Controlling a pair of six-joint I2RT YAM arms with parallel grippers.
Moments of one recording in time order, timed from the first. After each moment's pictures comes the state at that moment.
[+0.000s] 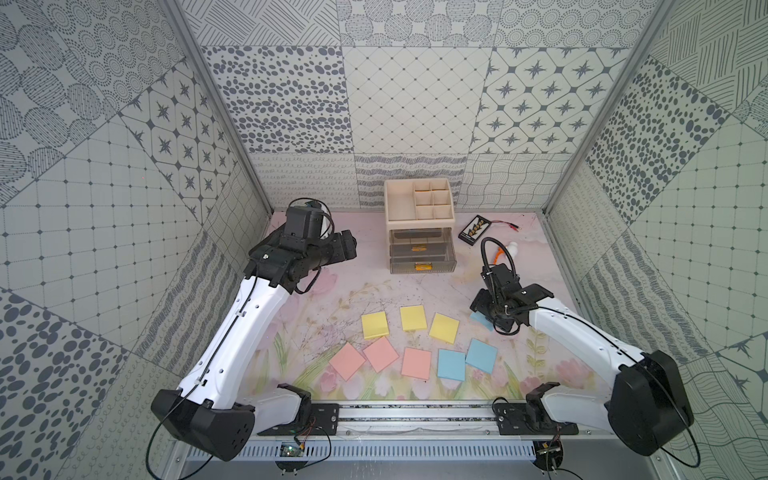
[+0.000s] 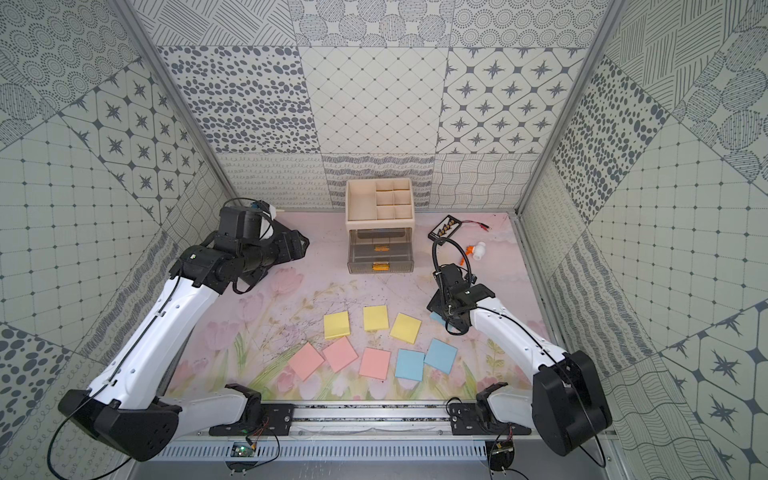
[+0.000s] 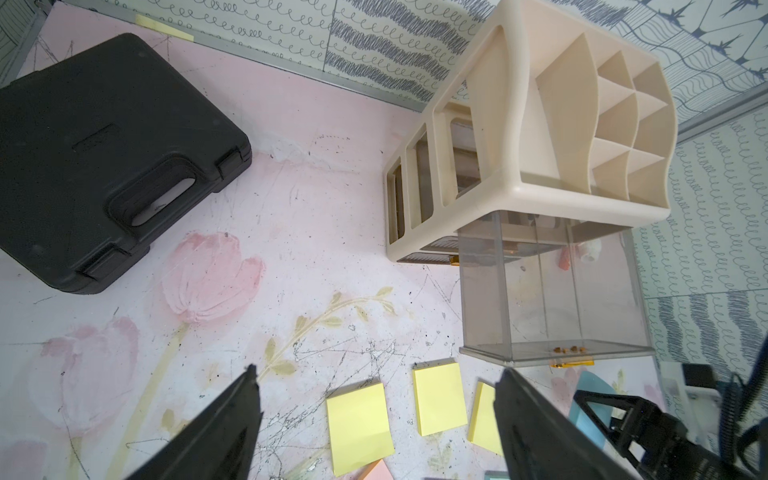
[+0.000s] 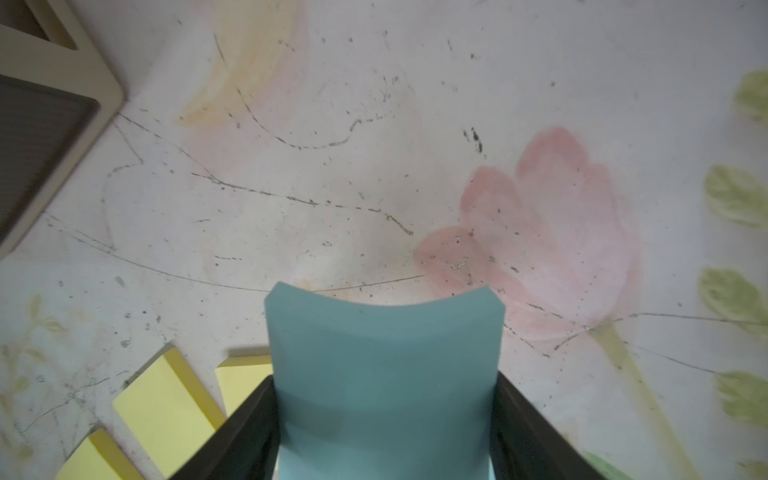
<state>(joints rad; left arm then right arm) -0.33 1.24 1.43 -0.89 0.01 -0.46 0.43 1.23 0.86 -0.78 0.16 0.97</state>
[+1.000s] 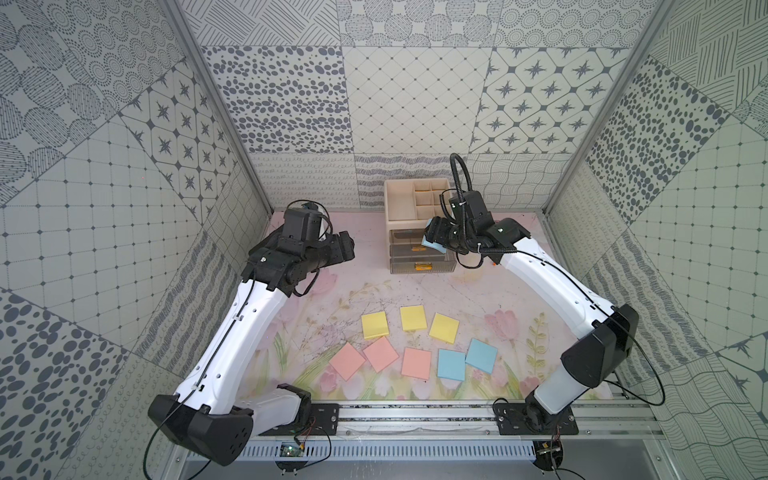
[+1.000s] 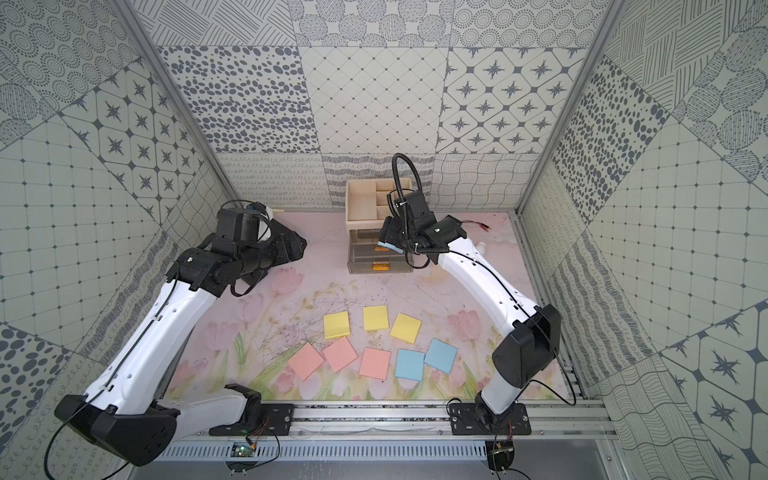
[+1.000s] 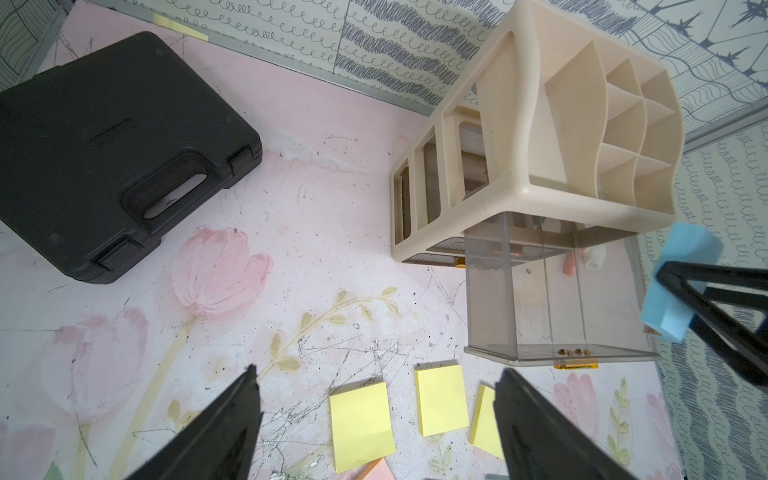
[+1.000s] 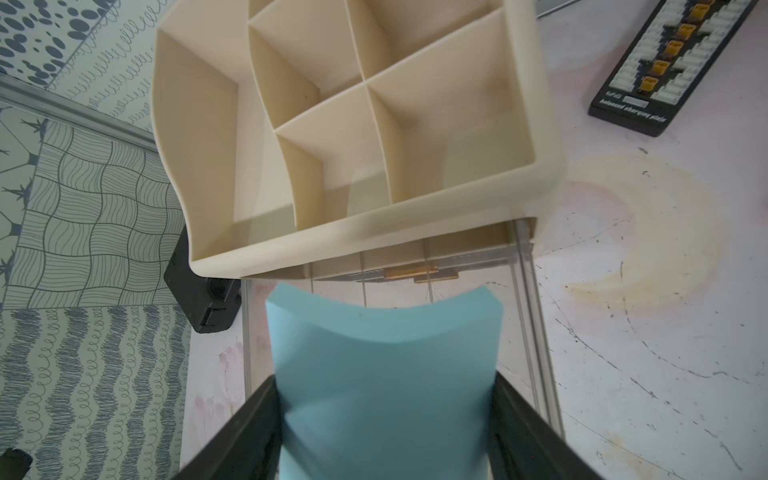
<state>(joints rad) -0.33 1.22 1.42 -0.90 -0.01 -0.48 0.58 1.67 1.71 -0.78 0.06 0.75</state>
